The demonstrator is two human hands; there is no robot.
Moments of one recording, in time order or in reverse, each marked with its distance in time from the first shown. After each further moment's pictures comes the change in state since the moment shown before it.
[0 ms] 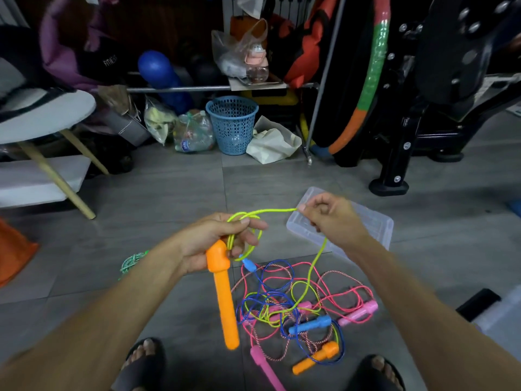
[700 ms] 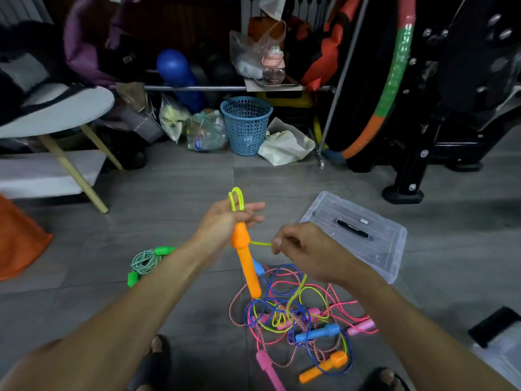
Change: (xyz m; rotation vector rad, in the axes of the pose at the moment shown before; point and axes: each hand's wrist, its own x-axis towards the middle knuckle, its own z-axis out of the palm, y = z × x) left_hand 0.014 0.005 -0.001 0.062 0.408 0.284; right_hand -0.034 -0.038 0.049 -0.394 -0.446 -0.252
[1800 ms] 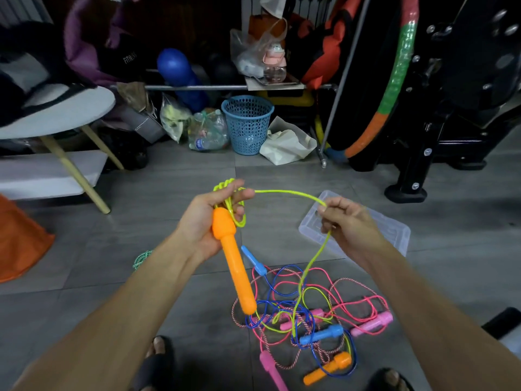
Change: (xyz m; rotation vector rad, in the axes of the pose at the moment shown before) left_hand -0.005 0.026 -0.016 -0.472 -0.031 -0.103; right_hand 0.017 0.059 -0.031 0.902 0.428 0.253
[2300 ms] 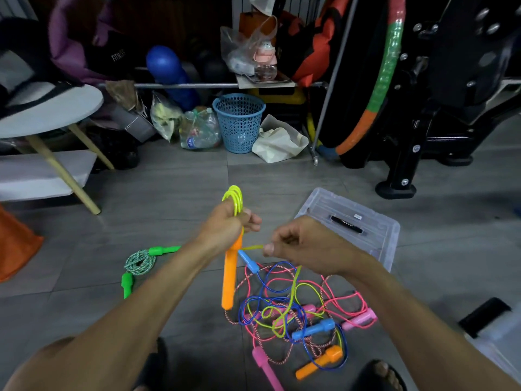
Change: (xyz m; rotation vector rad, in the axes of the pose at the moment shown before) left_hand 0.022 -0.043 0.000 0.855 0.036 0.147; right_hand -0.050 -0.027 0.046 -0.771 -0.593 -0.107
